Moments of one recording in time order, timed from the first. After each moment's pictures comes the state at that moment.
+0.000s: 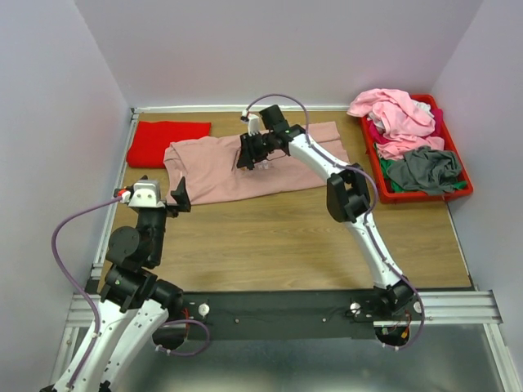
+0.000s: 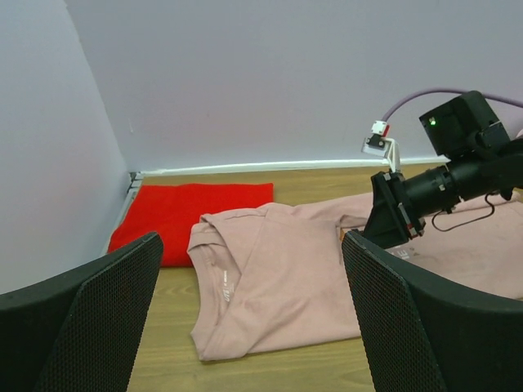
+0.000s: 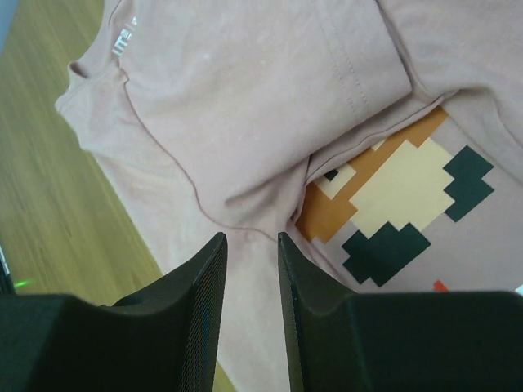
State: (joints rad) left arm -0.43 0.32 0.58 -0.05 -0.38 0.09; right arm 0.57 2.61 2.38 -0.57 -0.65 0.13
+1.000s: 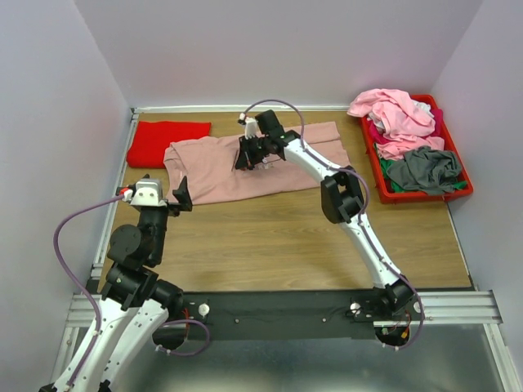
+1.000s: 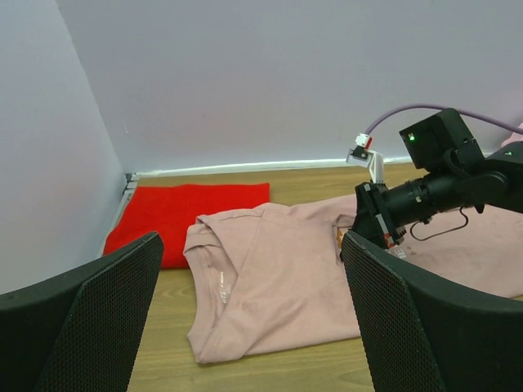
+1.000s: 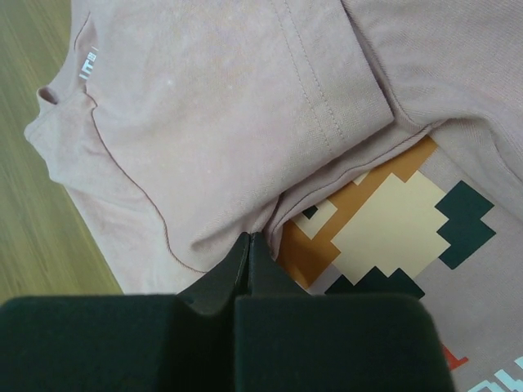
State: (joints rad) left arm -0.43 0.33 0.57 -0.03 -0.37 0.09; right arm 0.59 2.71 2.45 -0.49 -0.61 0.19
